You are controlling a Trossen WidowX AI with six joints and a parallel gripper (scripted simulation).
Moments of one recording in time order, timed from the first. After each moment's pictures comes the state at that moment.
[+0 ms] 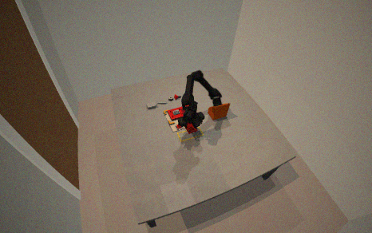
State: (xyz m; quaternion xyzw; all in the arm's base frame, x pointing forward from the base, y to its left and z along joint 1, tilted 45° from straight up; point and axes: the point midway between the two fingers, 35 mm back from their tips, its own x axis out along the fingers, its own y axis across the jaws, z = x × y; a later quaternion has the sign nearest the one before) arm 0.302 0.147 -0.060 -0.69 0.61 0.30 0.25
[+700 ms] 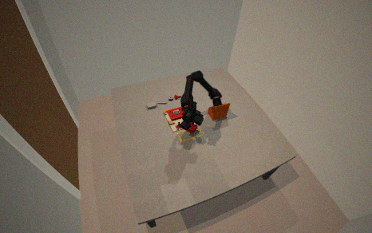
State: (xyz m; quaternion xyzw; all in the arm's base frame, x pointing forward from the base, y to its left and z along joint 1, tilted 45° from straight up) arm 0.307 0.148 -0.060 -0.73 0.51 0.45 0.05
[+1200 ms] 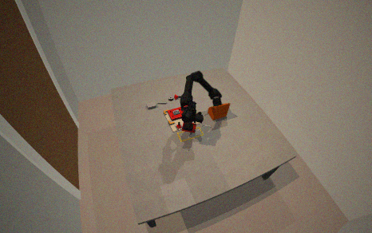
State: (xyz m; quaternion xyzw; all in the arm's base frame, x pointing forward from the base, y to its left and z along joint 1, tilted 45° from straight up) arm 0.311 0.149 -0.059 -0.73 0.41 0.54 -0.09
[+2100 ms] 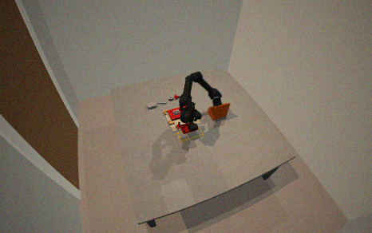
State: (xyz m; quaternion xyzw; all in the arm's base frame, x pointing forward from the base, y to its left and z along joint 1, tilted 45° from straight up) arm 0.320 0.149 -0.062 -0.68 0.25 0.63 -0.28
